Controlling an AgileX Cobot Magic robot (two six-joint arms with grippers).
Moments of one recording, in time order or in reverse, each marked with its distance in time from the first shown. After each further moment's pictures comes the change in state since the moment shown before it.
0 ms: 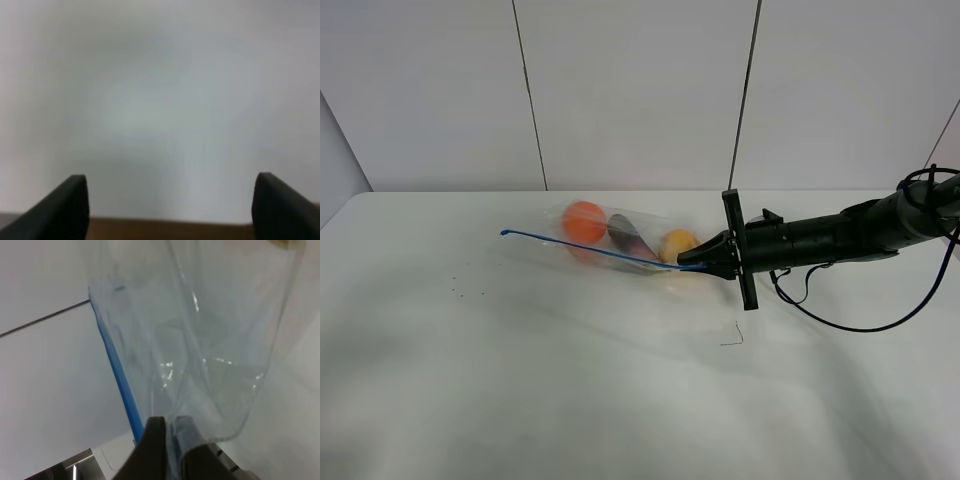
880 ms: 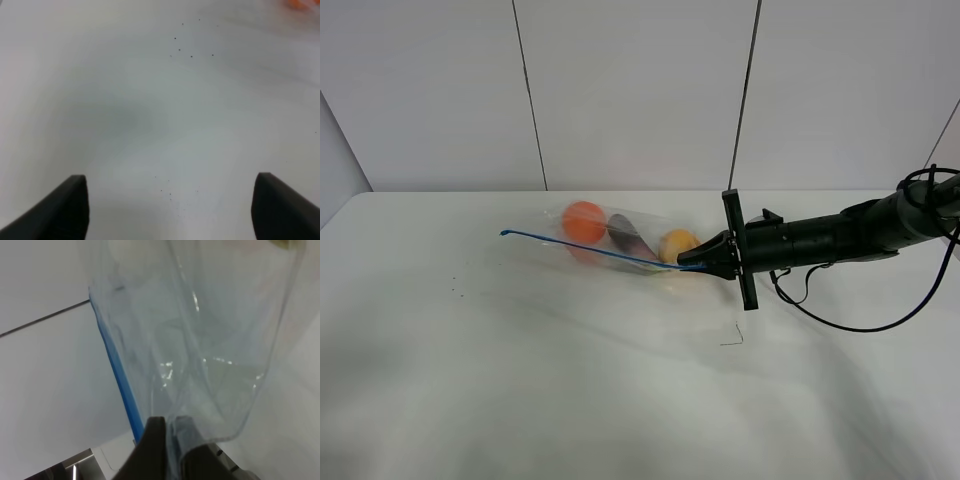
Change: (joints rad) left arm -0.002 -0.234 0.003 -0.002 0.001 0.000; right arm 0.000 0.000 0.000 0.000 0.000 0.000
